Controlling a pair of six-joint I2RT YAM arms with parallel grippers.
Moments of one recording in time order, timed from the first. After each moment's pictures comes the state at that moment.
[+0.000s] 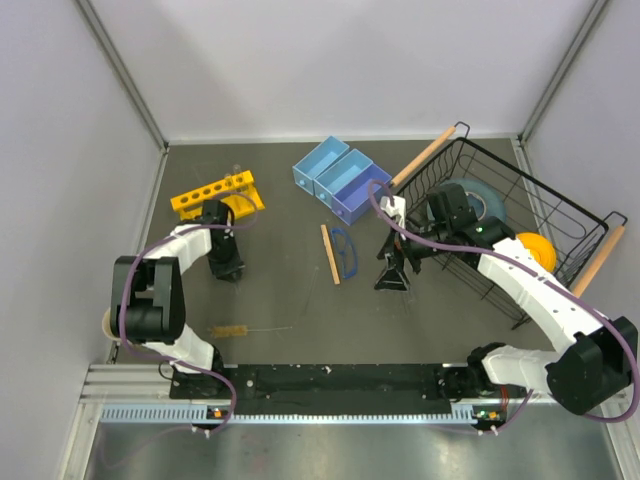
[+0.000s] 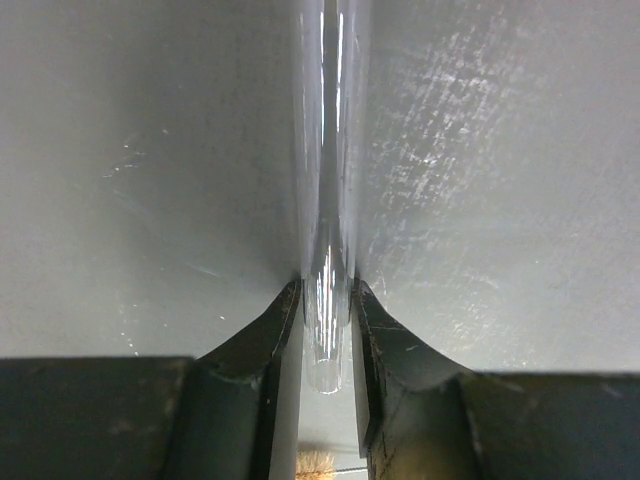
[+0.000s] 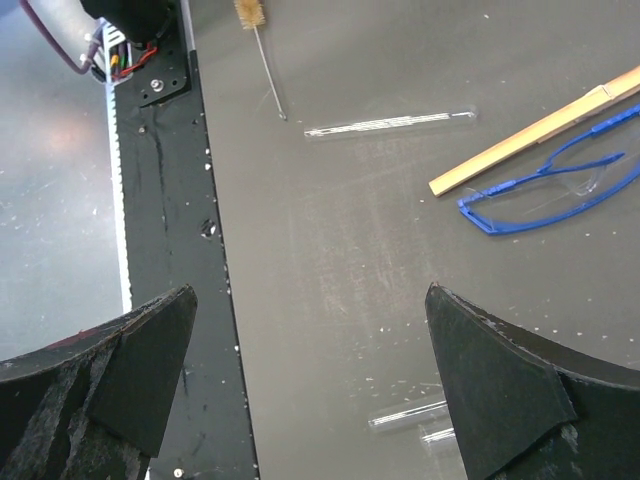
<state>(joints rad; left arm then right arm) -0.04 1.59 0.90 -0.63 0.00 -0.35 0.46 1.20 1.03 -0.69 -0.87 -0.38</state>
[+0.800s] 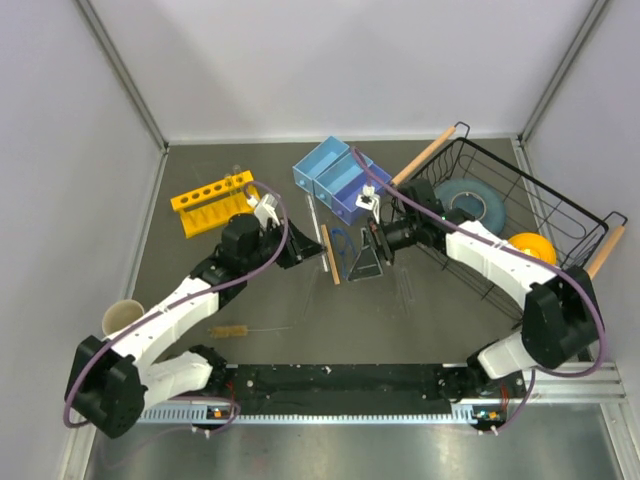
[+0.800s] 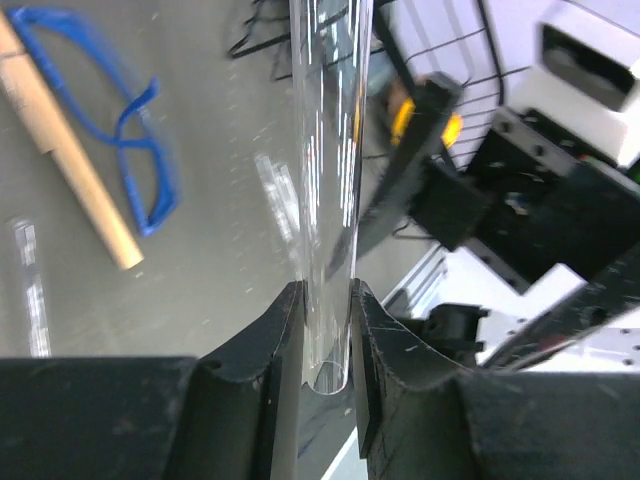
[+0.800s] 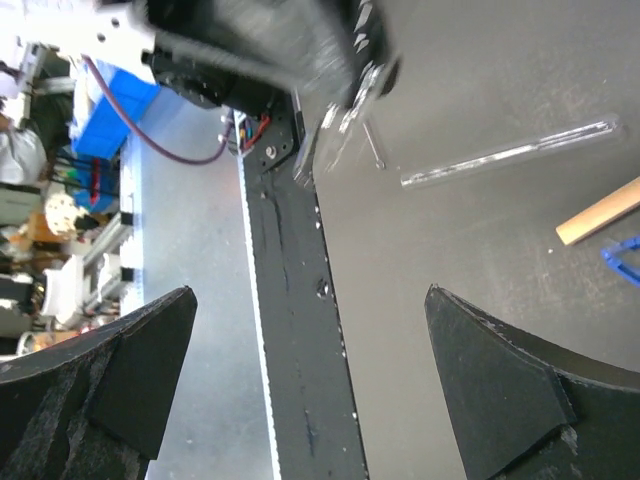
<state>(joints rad) -0.50 1.09 0.67 0.04 0.41 -0.91 0.52 1.42 1.02 -0.43 -1.06 0.05</state>
